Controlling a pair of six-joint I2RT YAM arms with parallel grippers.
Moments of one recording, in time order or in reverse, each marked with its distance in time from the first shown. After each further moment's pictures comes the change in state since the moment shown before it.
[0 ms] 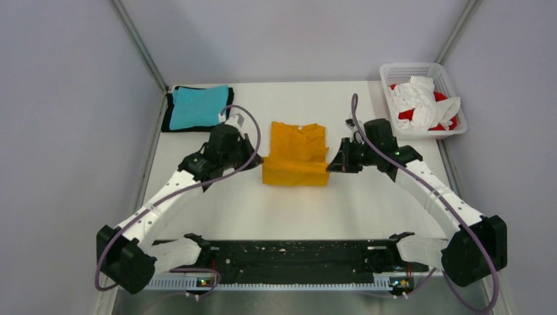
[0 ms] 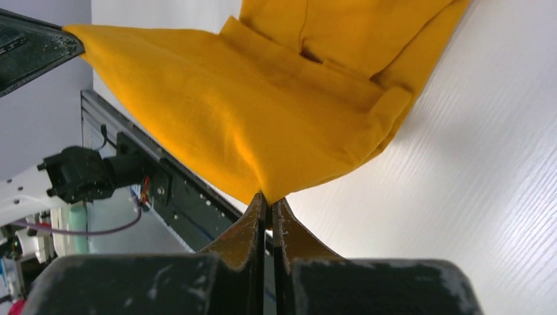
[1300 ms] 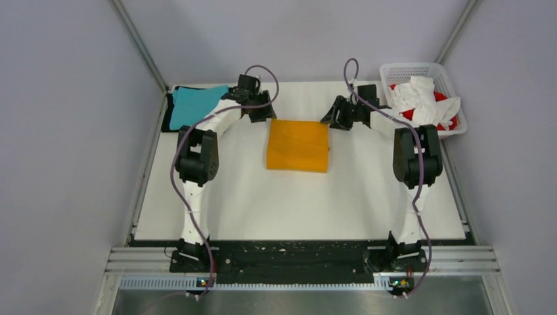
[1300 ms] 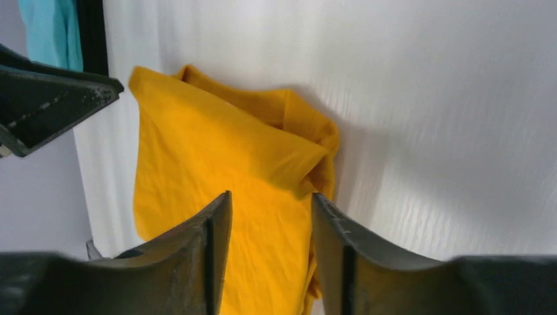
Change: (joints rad) left arm 0.238 1.115 0.897 0.068 0.138 0.223; right arm -0.236 0.875 0.529 0.372 -0.048 0.074
